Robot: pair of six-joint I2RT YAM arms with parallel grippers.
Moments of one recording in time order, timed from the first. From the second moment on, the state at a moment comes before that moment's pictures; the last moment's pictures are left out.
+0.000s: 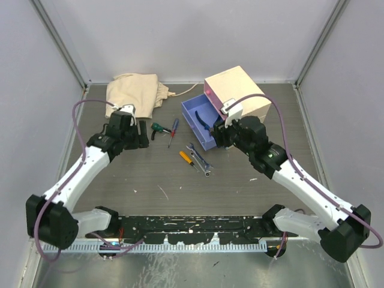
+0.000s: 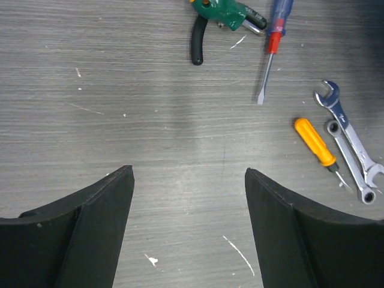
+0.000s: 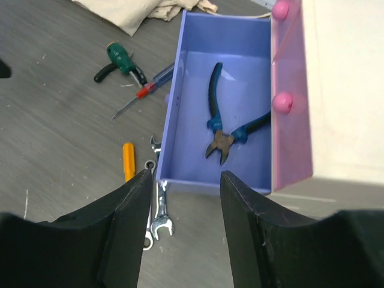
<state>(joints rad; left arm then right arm) -0.33 1.15 0.97 -0.58 -0.11 -0.35 0.63 1.07 0.96 -0.20 0.07 0.00</state>
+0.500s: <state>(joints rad) -0.33 1.68 1.18 -0.45 -0.15 -0.35 0.63 0.87 0.73 -0.26 0.04 0.12</state>
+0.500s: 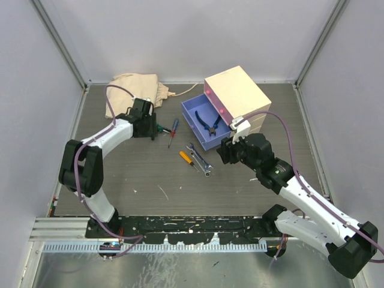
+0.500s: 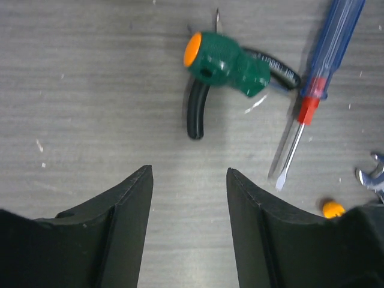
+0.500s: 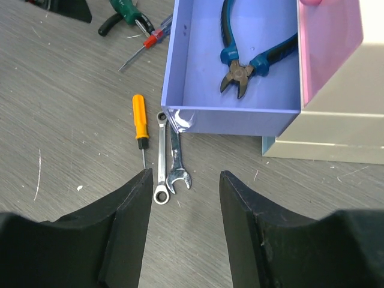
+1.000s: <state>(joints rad) -0.33 1.93 1.34 -0.44 -0.15 -0.32 0.63 0.85 0.69 -0.26 0.02 0.16</state>
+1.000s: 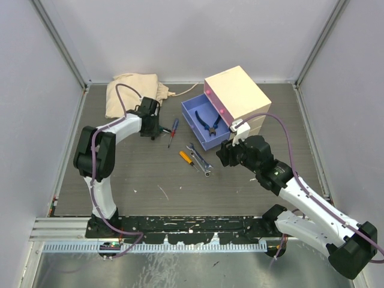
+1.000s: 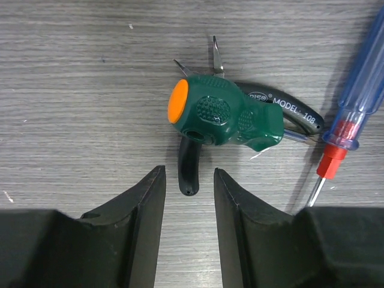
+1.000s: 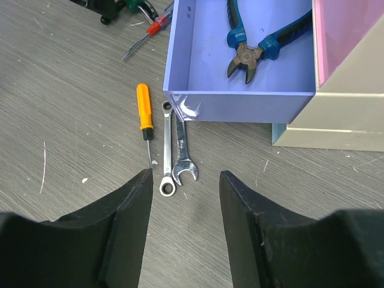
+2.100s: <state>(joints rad) -0.36 1.78 1.22 -0.48 -0.28 -0.29 0.63 0.85 0.67 -0.24 0.00 0.19</state>
